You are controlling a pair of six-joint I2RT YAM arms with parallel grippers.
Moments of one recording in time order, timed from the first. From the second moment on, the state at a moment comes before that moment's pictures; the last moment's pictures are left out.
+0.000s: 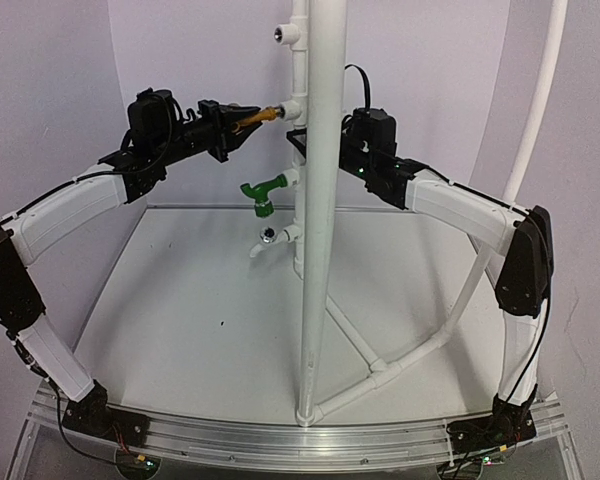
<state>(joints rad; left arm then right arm) -0.55 1.60 1.57 0.16 0.43 -1.67 0.70 2.02 1.93 0.11 -0.04 0.09</state>
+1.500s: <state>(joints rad) -0.54 1.67 1.64 0.13 0.41 -1.54 0.70 2.02 1.92 0.14 -0.06 0.08</state>
